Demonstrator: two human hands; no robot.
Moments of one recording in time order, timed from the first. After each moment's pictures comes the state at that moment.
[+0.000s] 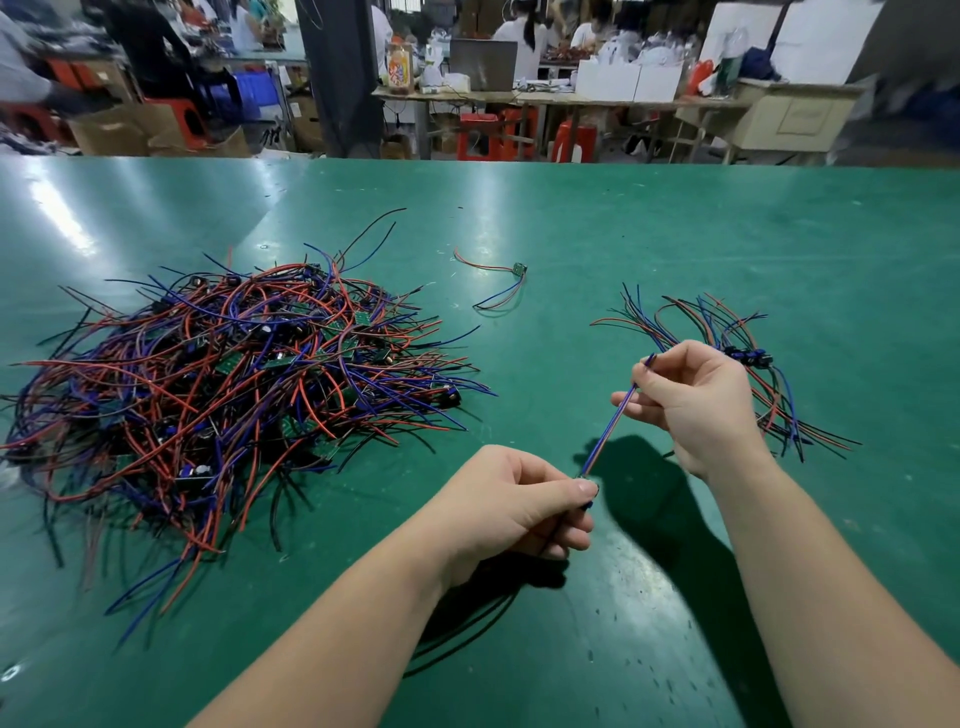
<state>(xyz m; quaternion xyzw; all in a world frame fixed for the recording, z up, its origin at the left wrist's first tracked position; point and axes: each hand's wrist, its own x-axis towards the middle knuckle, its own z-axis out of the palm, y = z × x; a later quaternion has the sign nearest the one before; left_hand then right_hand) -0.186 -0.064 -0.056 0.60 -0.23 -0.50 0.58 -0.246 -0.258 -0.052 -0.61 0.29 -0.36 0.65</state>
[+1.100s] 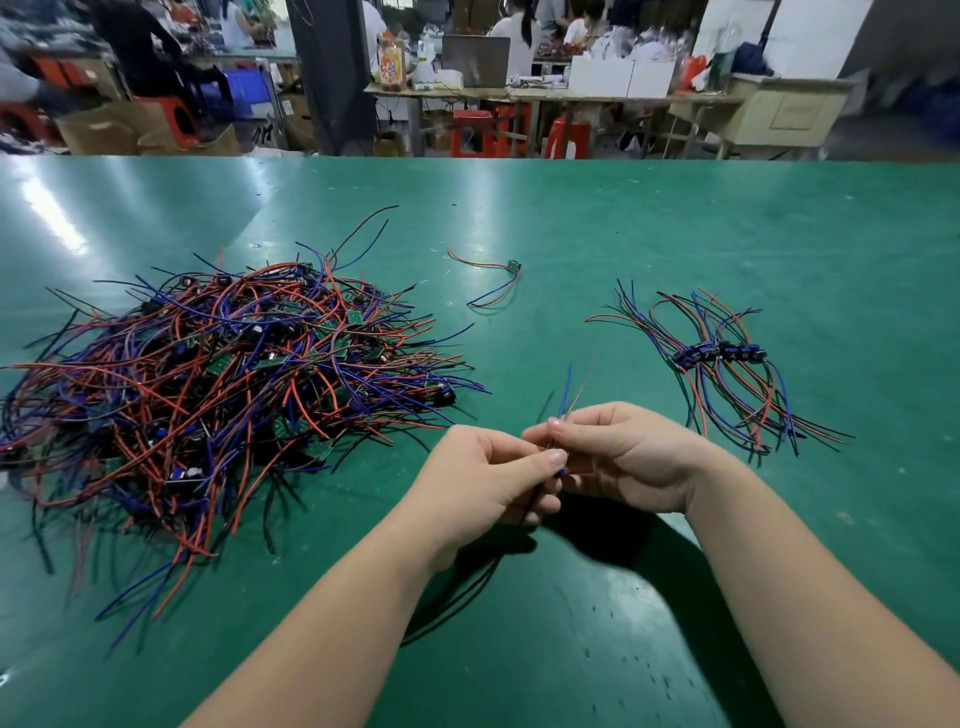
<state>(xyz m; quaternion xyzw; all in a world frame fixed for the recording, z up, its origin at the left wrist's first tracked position) -0.174 -0.065 -0.057 0.63 -0.23 -0.42 0.62 -0.246 -0.223 -0.055 -0.58 0.18 0.07 0.79</state>
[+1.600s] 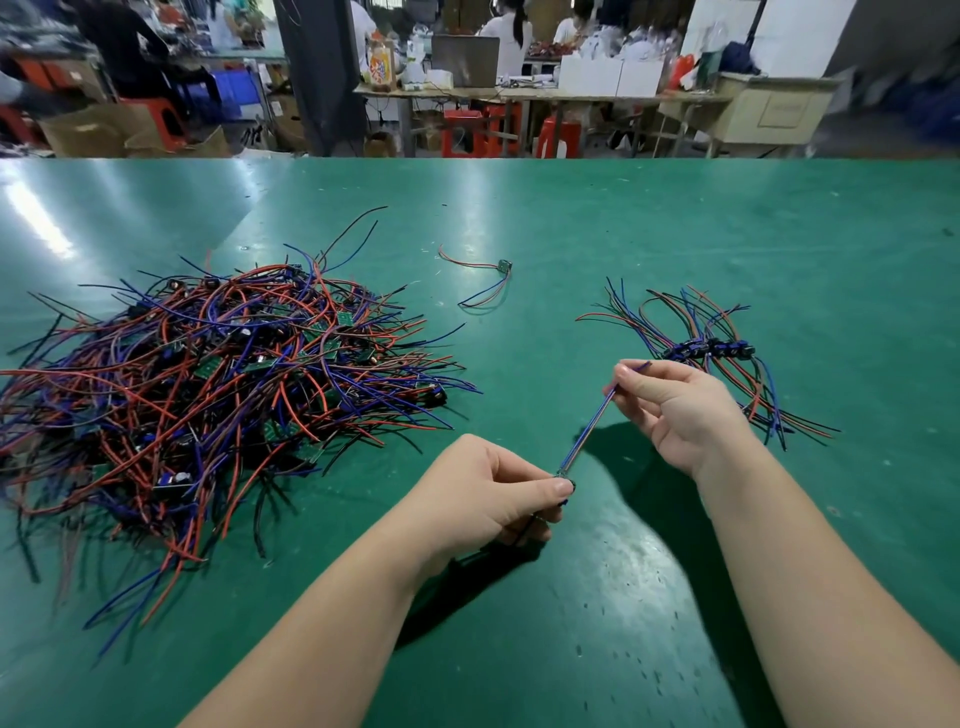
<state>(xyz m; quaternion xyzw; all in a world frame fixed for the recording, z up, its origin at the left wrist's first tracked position) -0.180 -0.061 -0.053 0.66 -0.26 -0.44 0.54 -0.250 -0.265 -0.054 -0.48 0.33 -0.28 0.76</state>
